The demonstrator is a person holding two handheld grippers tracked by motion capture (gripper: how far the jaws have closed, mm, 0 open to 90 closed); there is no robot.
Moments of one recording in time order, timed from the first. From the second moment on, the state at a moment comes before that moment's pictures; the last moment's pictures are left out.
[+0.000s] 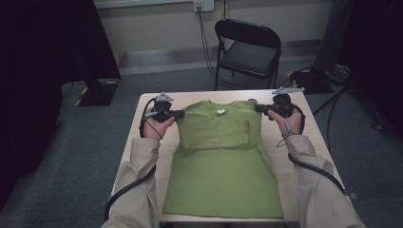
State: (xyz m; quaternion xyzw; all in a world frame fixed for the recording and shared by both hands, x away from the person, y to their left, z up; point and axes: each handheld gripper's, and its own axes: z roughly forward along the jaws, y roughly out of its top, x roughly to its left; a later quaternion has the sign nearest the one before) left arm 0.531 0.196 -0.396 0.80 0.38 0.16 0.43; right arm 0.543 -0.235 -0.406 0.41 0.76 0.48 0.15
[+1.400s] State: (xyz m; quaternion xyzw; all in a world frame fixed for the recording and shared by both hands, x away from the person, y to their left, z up) left arm 0.521 0.198 -0.376 0.81 0.39 0.12 0.42; right arm 0.530 -0.234 -0.375 0.37 0.79 0.46 0.12
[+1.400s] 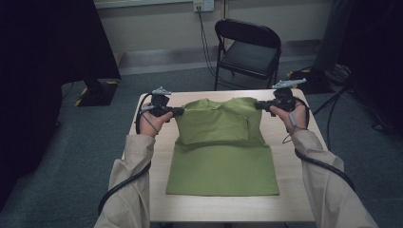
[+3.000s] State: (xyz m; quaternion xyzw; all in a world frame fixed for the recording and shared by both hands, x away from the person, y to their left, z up) left arm 0.430 0.205 -0.451 0.84 0.38 0.07 0.38; right arm 0.416 -0.243 -0.451 0.38 0.81 0.43 0.12
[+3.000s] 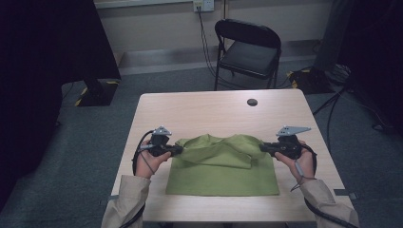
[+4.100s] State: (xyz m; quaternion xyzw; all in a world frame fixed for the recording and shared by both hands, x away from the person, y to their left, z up) left arm 0.385 0.218 -0.492 0.84 0.38 0.07 0.39; right arm 0.369 -0.263 -0.497 0.36 0.82 0.43 0.13
